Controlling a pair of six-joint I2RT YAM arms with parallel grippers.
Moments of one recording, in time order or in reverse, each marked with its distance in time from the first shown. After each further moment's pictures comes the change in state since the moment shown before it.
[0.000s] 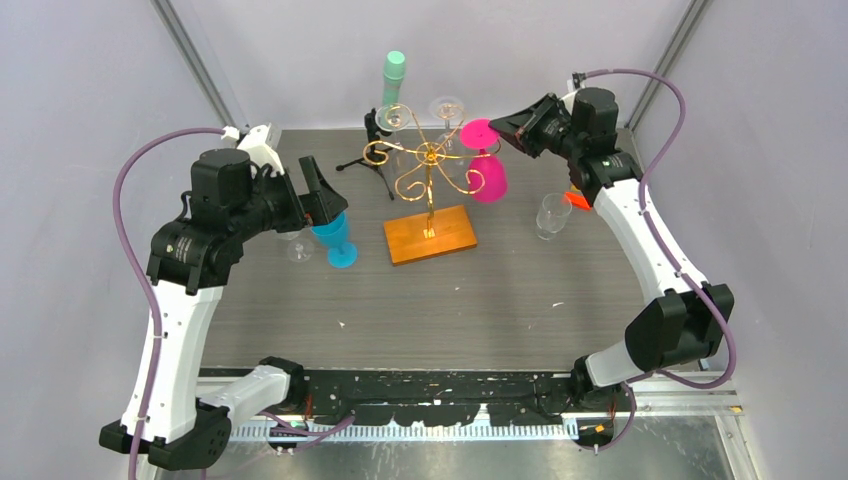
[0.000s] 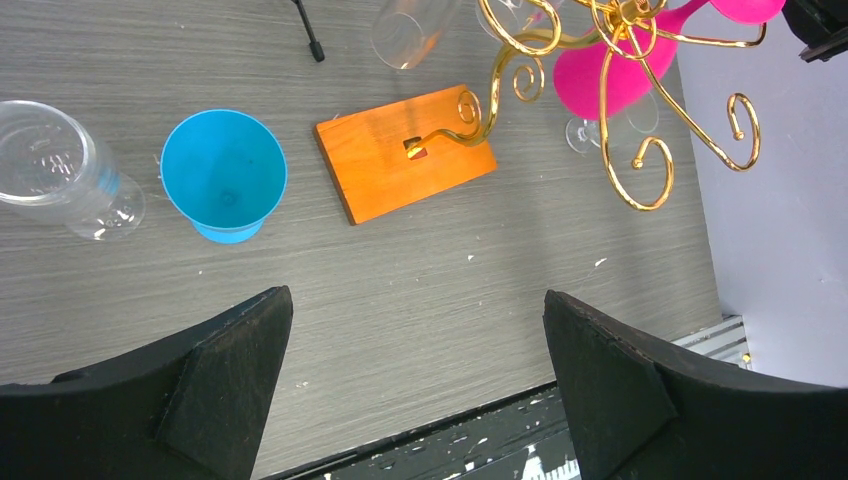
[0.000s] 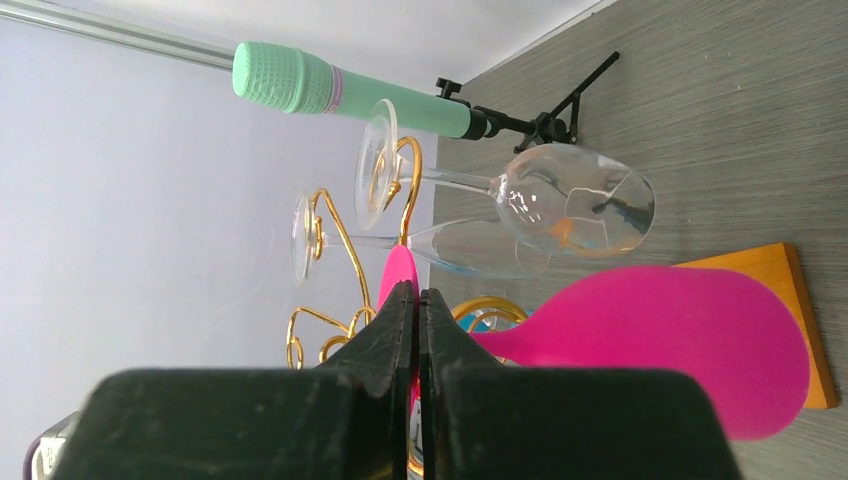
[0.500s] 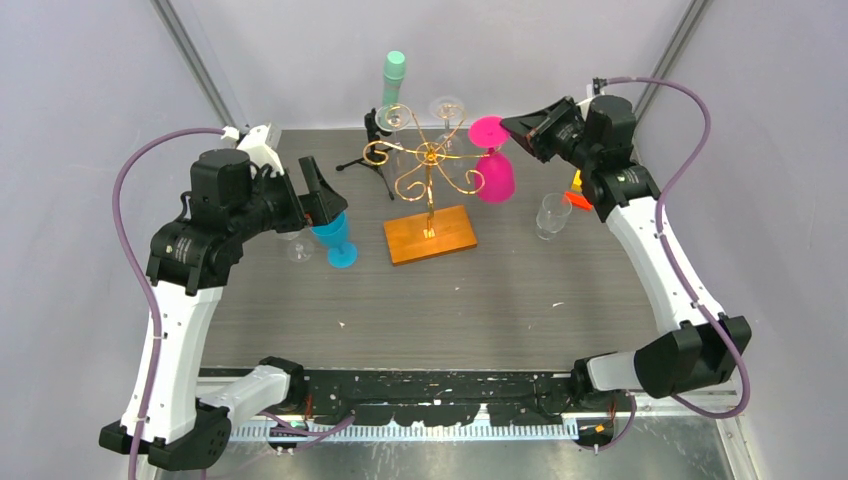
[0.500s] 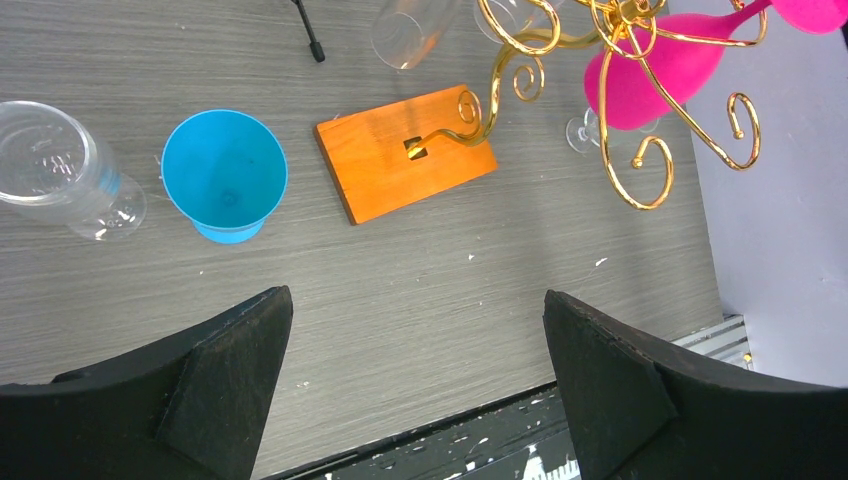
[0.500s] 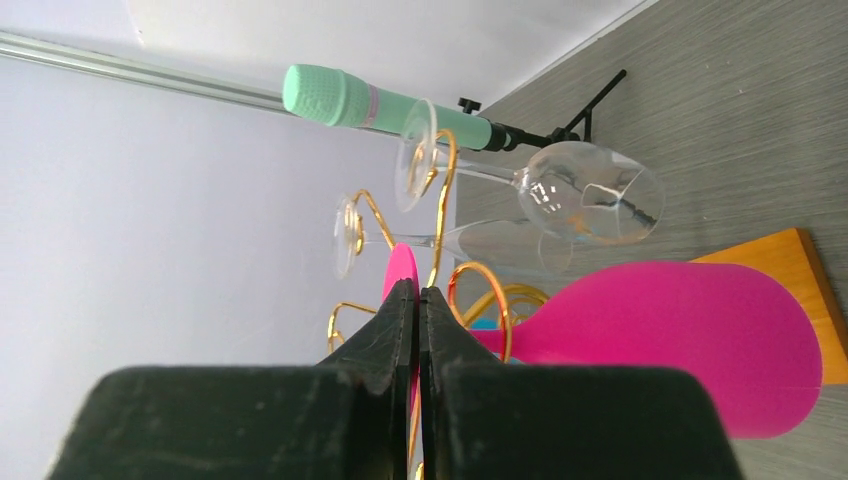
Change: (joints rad) left arm 0.000 -0.002 0.000 -0.001 0.000 0.002; right arm 0.000 -0.113 -0.052 -0.017 0.080 0.064
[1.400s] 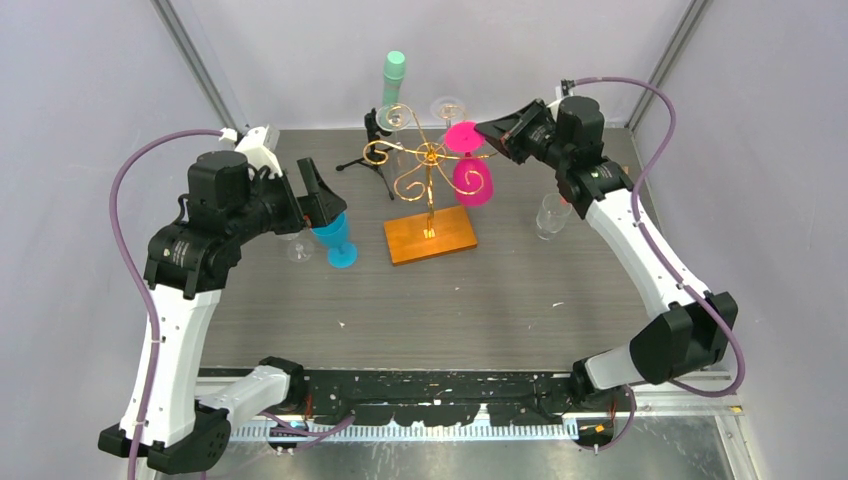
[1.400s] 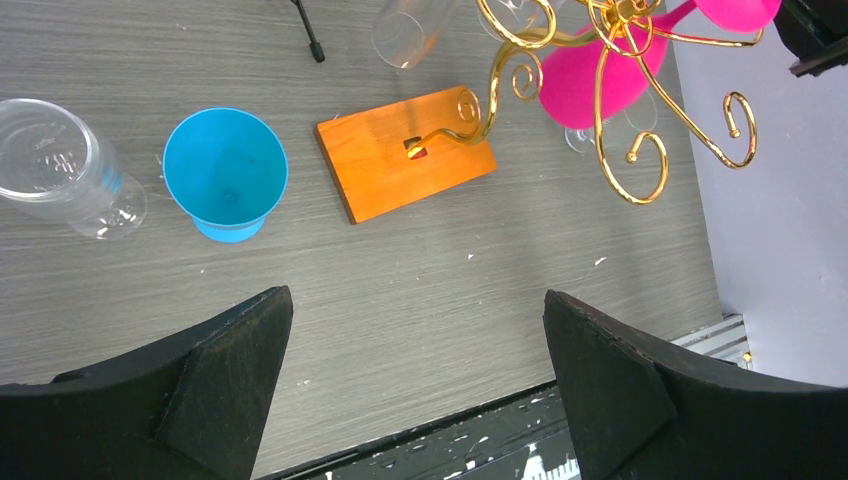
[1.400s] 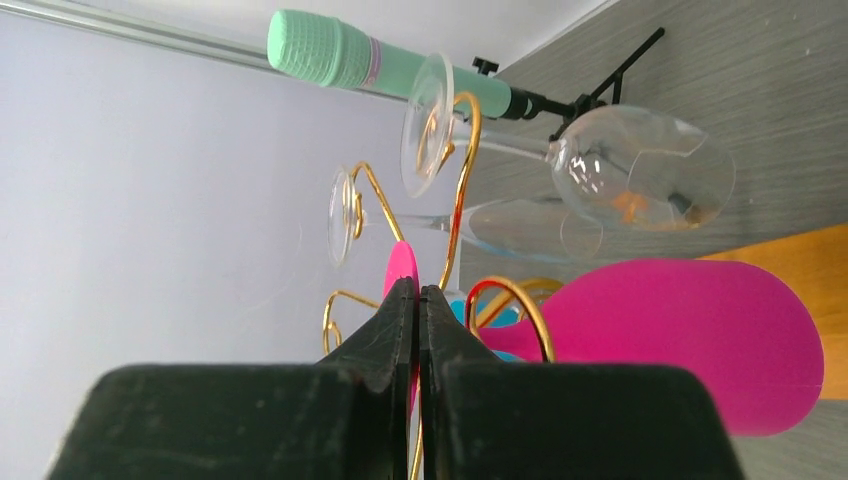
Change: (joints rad) left arm 0.000 -0.011 0.000 -0.004 0.000 0.001; right arm 0.096 0.052 0.001 0.051 0.024 0.026
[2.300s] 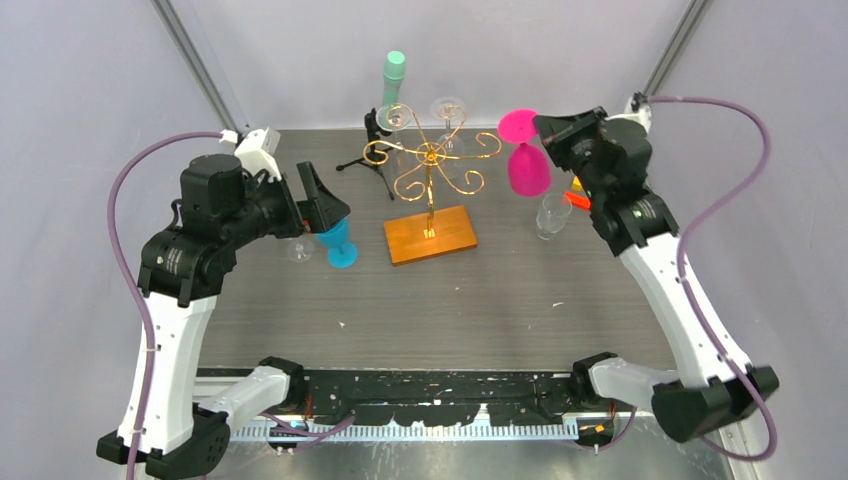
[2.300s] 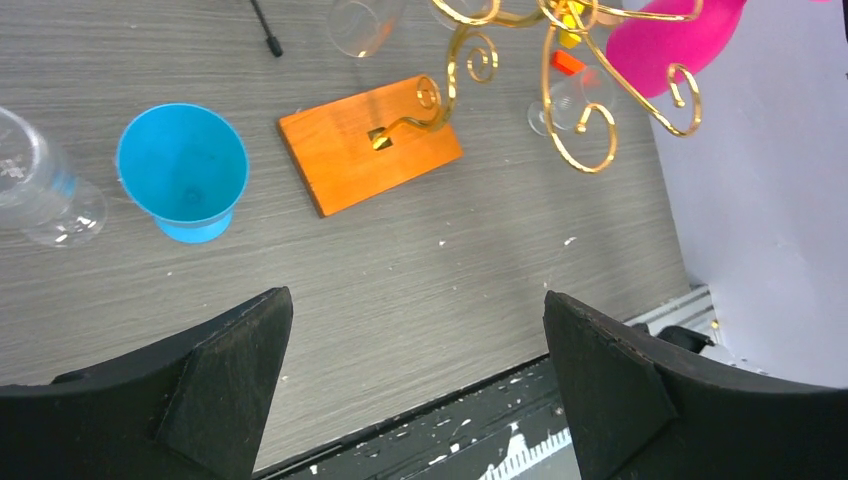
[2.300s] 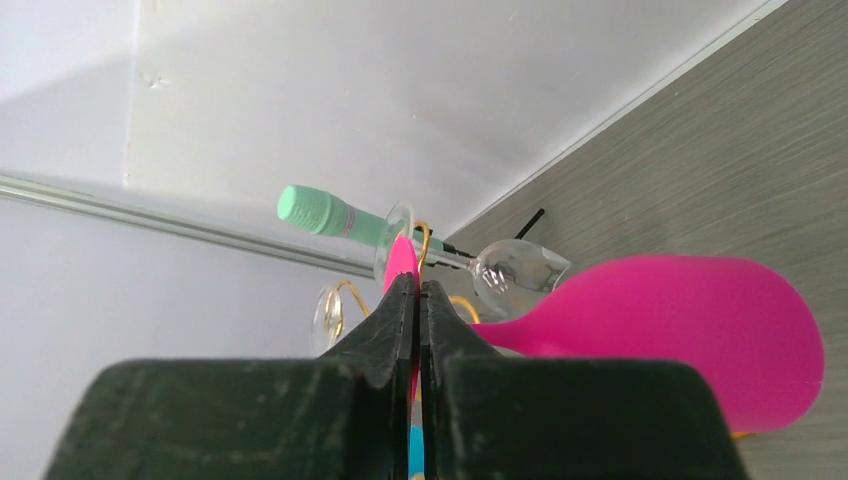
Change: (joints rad) left arm 0.000 -0.020 0.011 -0.014 0.060 -0.002; right arm 0.003 -0.214 -0.061 -0.063 0.448 -0.085
